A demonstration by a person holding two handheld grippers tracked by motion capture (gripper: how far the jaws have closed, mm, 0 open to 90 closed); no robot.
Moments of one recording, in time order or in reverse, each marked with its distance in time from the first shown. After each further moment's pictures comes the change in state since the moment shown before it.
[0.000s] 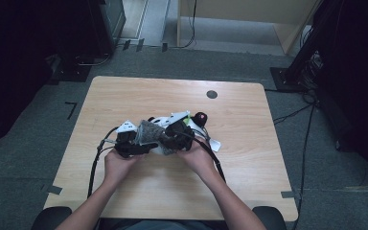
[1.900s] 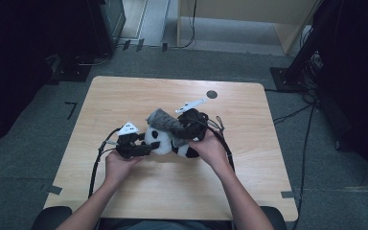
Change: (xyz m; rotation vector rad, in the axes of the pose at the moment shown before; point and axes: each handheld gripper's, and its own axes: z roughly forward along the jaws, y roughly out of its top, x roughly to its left) left arm -0.004 -0.004 0.003 -0.009 0.014 0.051; right arm -0.032 0.009 -0.029 0.020 0.002 0.064
